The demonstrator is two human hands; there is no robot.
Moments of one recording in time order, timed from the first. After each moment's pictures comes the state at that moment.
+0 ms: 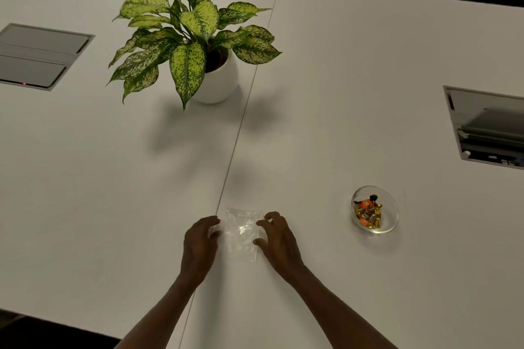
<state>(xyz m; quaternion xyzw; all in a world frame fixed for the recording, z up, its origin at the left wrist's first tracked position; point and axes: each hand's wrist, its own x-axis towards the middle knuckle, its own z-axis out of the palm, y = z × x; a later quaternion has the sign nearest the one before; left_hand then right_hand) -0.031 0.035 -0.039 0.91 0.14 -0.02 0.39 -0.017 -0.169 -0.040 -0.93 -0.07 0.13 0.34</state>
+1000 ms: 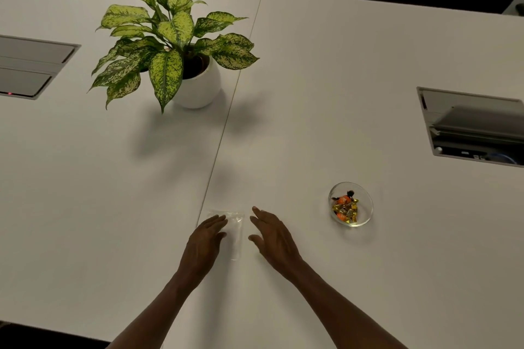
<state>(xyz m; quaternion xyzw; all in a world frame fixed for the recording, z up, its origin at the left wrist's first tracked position) -0.034 -0.003 -0.031 0.95 -0.05 -0.01 0.31 -0.020 -0.208 -0.014 -0.93 -0.16 0.07 0.32</state>
